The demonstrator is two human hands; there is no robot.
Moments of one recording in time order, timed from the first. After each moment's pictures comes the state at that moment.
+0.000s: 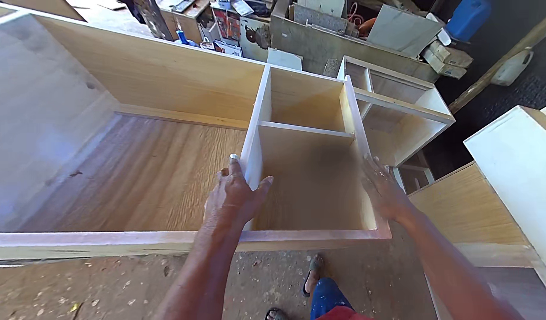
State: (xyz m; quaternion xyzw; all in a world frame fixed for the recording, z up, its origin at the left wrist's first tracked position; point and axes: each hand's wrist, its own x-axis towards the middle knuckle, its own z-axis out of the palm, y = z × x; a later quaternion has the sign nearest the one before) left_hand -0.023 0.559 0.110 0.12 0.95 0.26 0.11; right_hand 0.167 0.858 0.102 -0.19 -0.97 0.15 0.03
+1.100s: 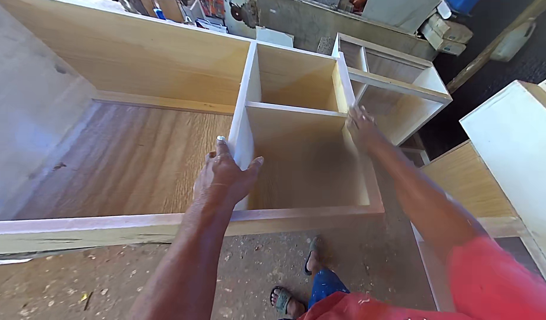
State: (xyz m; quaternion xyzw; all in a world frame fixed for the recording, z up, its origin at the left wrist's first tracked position) left_hand -0.024 0.556 0.114 0.13 0.96 0.23 0.13; right_hand 0.079 0.907 0.103 -0.22 -0.96 0.15 0.04
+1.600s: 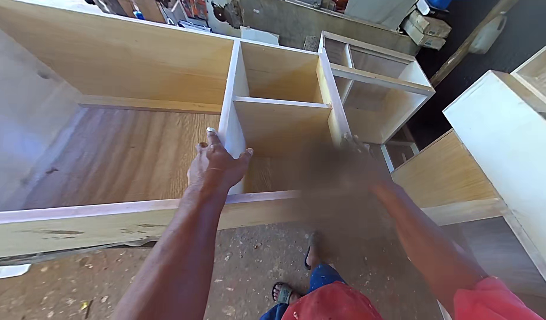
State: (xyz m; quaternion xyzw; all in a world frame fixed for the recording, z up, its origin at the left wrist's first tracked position) left_hand -0.018 0.556 0.120 0.14 0.96 0.23 0.12; right_hand 0.210 0.810 0.099 -0.21 -0.97 0.13 0.05
